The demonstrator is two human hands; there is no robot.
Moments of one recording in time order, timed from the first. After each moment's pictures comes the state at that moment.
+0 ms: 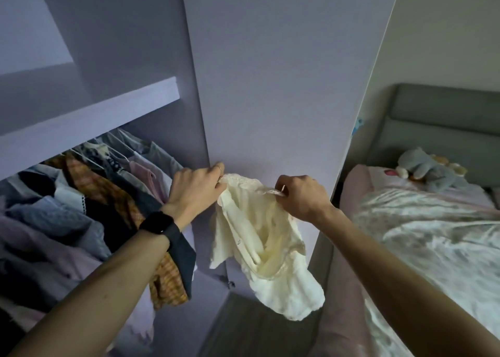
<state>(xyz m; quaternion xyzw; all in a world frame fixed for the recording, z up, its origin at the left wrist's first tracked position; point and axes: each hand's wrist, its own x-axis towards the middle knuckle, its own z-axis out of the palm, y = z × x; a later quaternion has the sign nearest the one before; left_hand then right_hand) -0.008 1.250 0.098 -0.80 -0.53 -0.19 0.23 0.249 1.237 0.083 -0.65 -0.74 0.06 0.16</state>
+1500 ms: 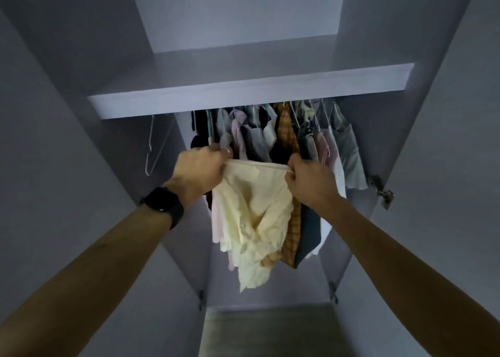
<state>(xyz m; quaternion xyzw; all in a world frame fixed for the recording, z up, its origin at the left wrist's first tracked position) -0.118 1.075 0.138 -0.43 -0.89 0.02 0.18 0.025 1.287 0.069 -0.19 -0.95 0.09 0.24</state>
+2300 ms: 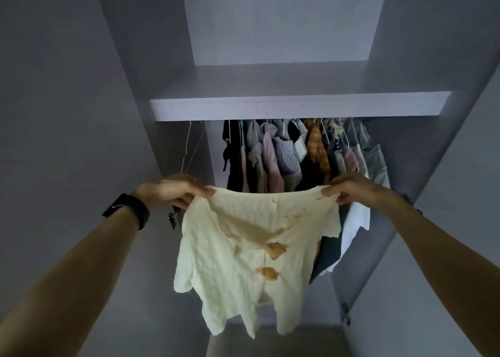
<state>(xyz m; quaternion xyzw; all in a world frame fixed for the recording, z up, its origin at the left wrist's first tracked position) -0.188 0.901 0.128 -0.26 -0.82 -0.37 -0.35 0.012 1.304 0.090 -0.22 -0.81 0.54 -0.01</state>
